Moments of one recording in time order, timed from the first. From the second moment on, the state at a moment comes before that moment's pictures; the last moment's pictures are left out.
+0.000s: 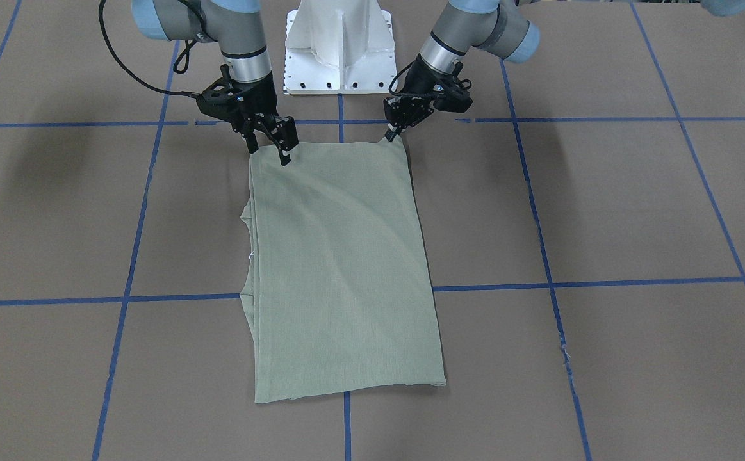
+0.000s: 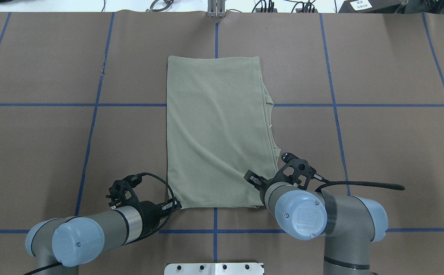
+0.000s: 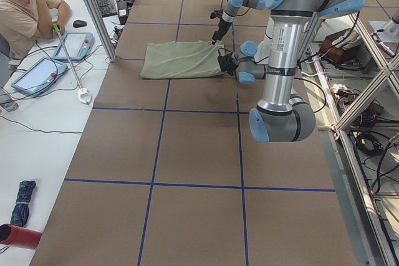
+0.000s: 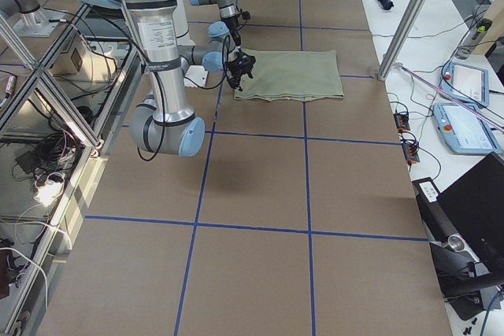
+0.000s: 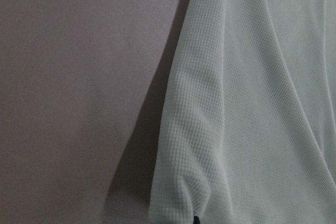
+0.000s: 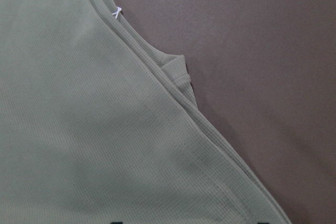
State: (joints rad) left arm -0.15 -1.82 -1.84 -2.33 -1.39 -1.88; right arm 0.21 -1.21 1.93 -1.45 1.38 2.02
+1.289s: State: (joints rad) left arm -0.15 -1.82 -1.84 -2.33 -1.39 -1.88; right arm 0.15 -1.18 1.87 -1.44 1.31 2.03
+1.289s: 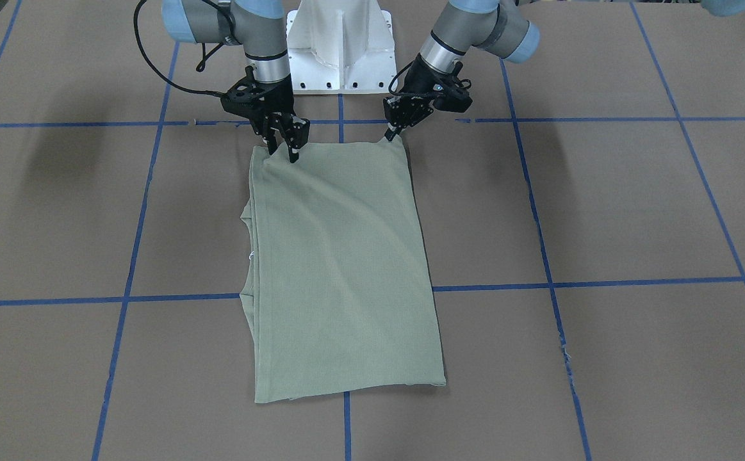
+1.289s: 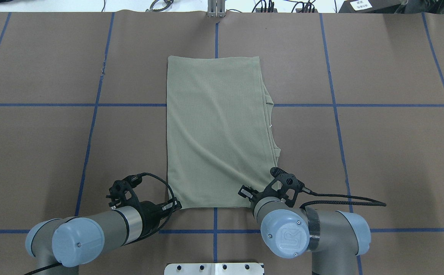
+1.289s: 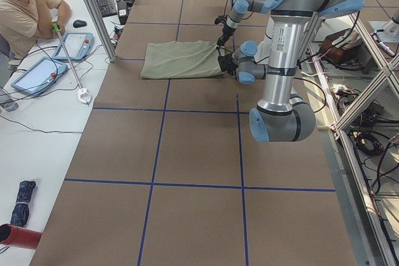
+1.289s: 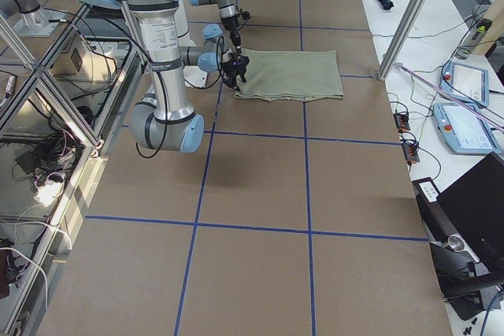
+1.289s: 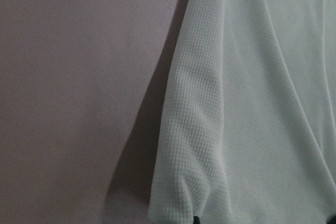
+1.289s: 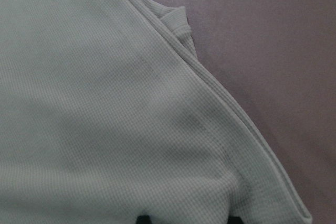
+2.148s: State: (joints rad) left arm -0.15 -1.82 -1.85 -2.33 -1.39 -1.87; right arm 0.16 -1.17 1.90 -1.45 1.32 2.02
